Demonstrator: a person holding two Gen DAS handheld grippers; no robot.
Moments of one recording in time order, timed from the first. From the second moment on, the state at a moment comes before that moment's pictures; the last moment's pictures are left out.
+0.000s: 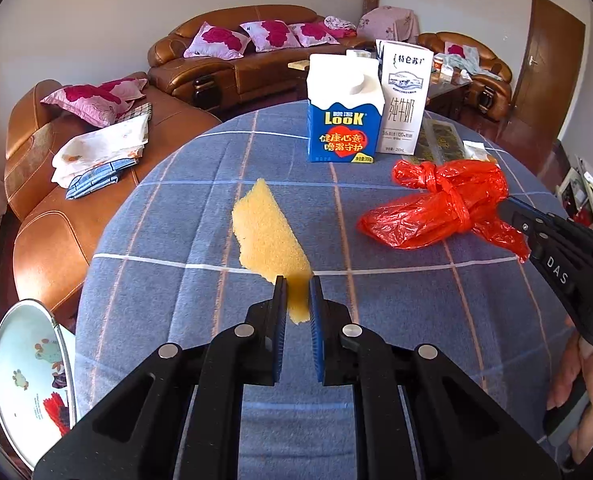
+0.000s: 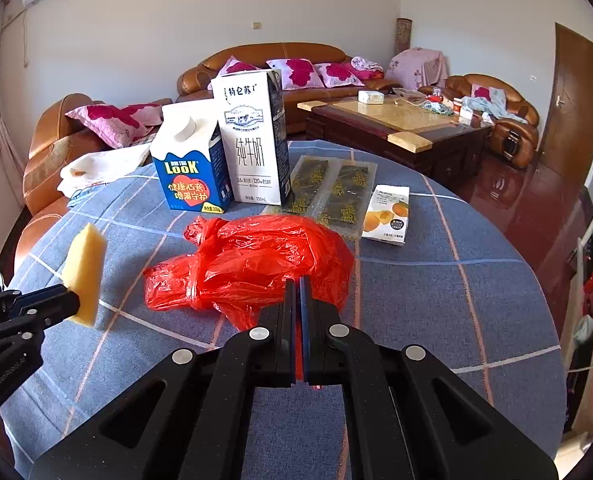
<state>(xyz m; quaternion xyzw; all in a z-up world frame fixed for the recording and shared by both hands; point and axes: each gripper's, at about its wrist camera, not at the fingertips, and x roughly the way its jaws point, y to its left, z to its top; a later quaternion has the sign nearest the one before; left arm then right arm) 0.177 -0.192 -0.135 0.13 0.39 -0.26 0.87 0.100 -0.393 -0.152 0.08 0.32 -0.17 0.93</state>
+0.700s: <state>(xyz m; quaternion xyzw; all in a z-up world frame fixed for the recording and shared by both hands) 0.129 -0.096 -0.100 0.10 0.31 -0.18 0.93 0.098 -0.322 -0.135 0.11 0.28 -0.09 0.95</state>
